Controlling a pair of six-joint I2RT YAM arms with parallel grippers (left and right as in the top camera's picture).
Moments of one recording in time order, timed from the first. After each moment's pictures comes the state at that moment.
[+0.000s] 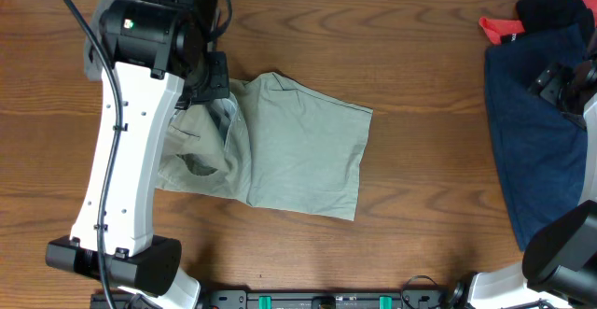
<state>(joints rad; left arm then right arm) -0.24 1.74 2.11 -1.70 -0.15 -0.33 -0.40 1.70 1.50 -0.94 0.24 0.33</state>
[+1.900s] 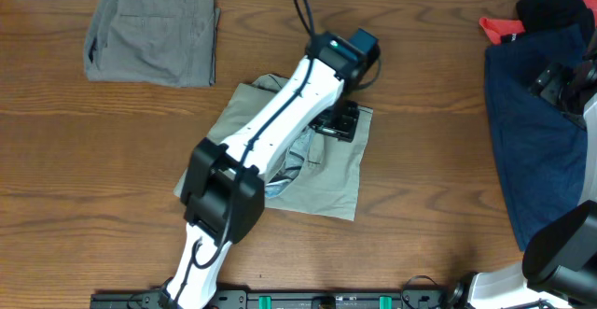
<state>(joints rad) -0.66 2.17 2.05 -1.51 0.01 -0.39 -0.40 1.70 1.50 -0.94 0.24 0.33</state>
